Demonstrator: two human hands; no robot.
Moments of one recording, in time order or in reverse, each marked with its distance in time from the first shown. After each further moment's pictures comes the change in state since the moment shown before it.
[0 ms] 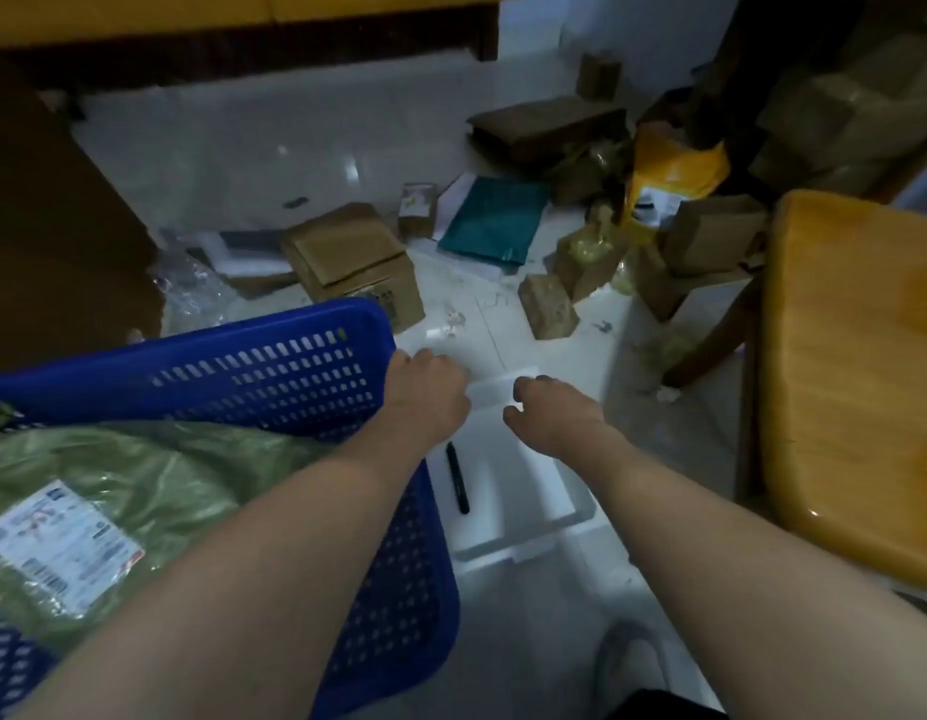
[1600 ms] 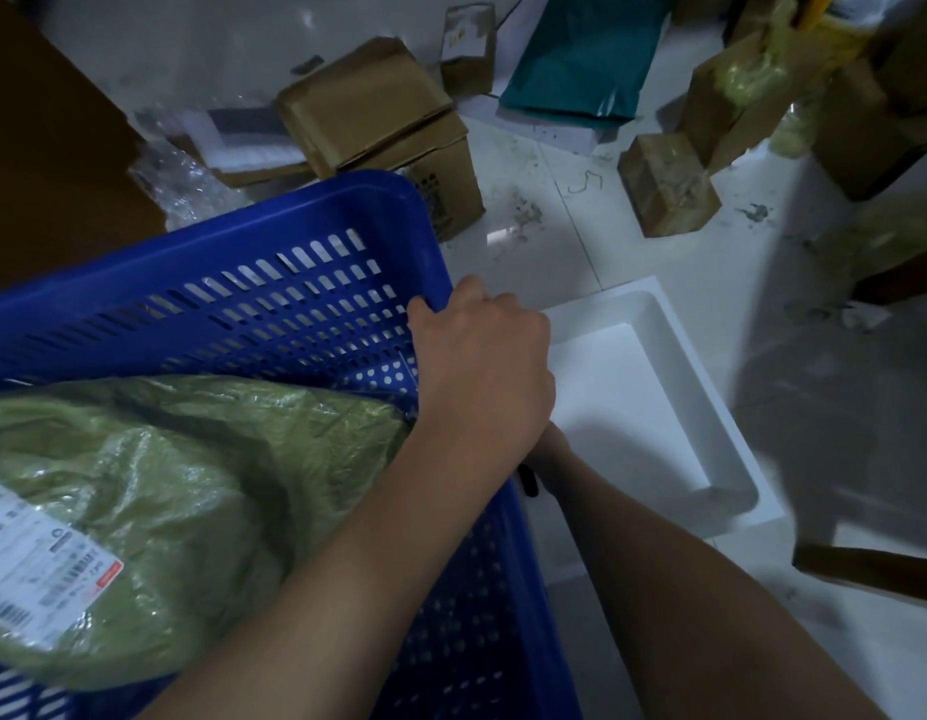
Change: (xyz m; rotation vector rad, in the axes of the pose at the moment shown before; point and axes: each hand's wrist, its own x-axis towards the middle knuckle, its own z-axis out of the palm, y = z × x) left_hand 0.036 -0.014 0.063 -0.005 0.100 -0.142; right_hand 0.192 -0.005 0.335 0.875 -0.393 0.440
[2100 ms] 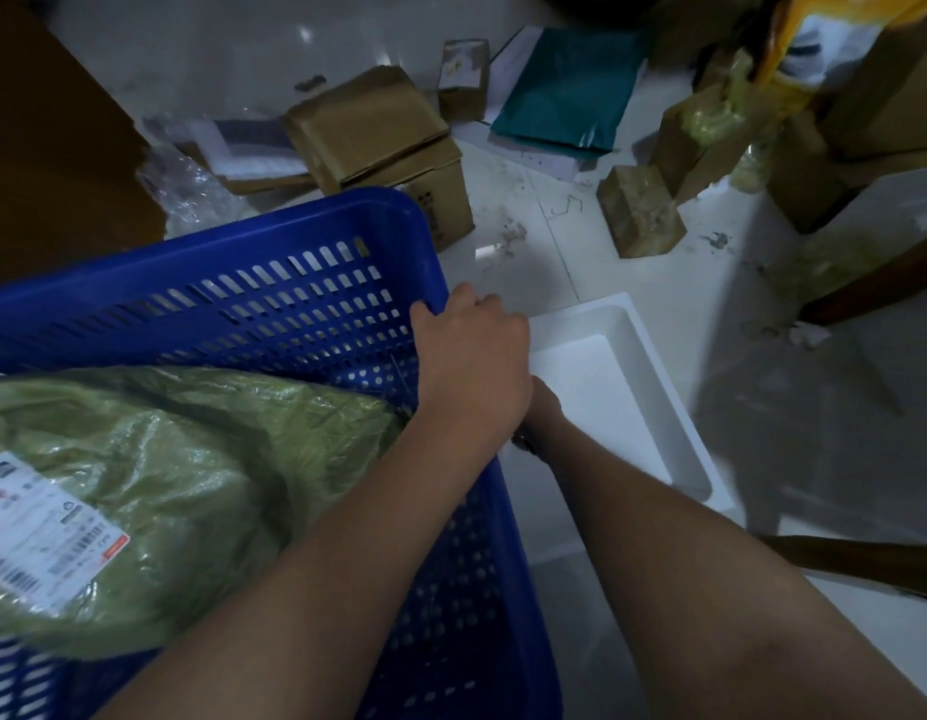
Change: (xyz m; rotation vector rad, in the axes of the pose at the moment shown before) left_hand 0.001 0.001 0.012 0.061 0.045 -0.010; right_hand -0.102 -0.077 -0.051 0.150 0.079 -0.033
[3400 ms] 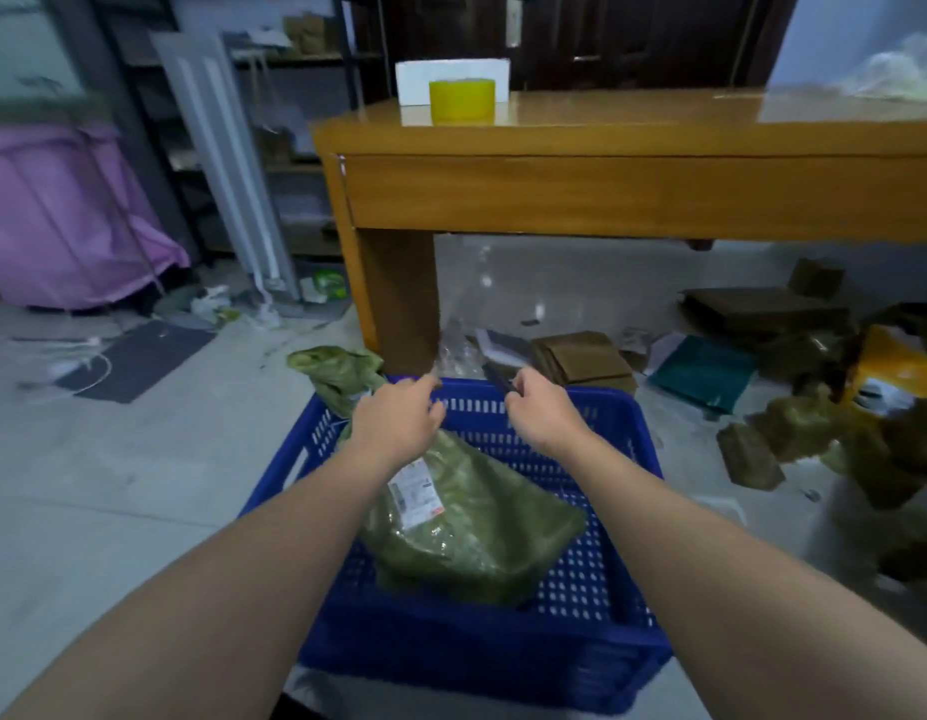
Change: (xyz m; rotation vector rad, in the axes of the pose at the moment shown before) left_hand -0.293 -0.279 -0.161 -0.318 0.169 -0.426; right_hand -0.452 -0.145 0.132 -0.551 0.040 -0.896
